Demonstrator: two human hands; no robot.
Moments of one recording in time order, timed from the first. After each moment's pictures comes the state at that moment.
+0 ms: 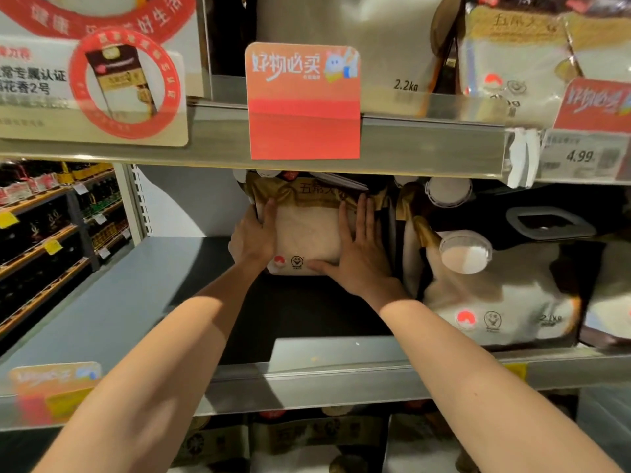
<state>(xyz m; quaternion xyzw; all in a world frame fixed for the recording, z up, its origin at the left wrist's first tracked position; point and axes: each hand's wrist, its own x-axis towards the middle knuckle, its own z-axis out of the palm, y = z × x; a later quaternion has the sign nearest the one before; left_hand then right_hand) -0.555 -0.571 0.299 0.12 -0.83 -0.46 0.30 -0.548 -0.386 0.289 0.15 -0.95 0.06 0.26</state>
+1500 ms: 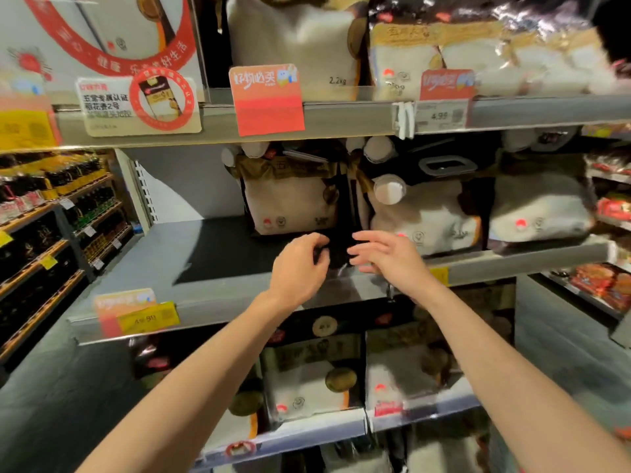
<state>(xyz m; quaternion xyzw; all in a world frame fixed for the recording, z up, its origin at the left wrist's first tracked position) -0.372 -0.489 0.271 -0.17 -0.89 -0.31 0.28 -0.351 -0.302 0.293 0.11 -0.77 0.62 0.06</state>
